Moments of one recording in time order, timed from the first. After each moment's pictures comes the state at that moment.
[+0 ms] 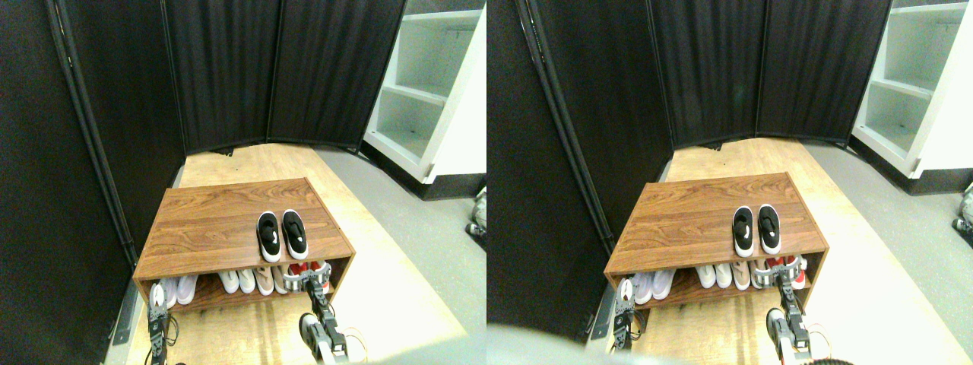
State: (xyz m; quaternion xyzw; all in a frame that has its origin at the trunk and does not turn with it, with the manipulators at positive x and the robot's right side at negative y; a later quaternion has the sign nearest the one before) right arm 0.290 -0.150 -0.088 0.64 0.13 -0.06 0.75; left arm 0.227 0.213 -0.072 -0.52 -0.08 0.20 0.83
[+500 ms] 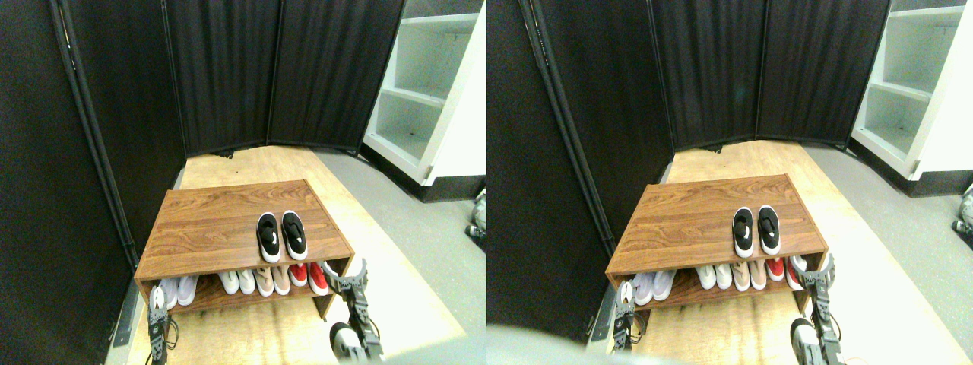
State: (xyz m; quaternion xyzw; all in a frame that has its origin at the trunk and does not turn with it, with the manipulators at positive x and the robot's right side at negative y) right arm 0.250 -0.211 -0.010 0.55 -0.01 -0.15 0.82; left arm 0.222 0.212 -0.074 -0.53 -0.08 0.20 0.82
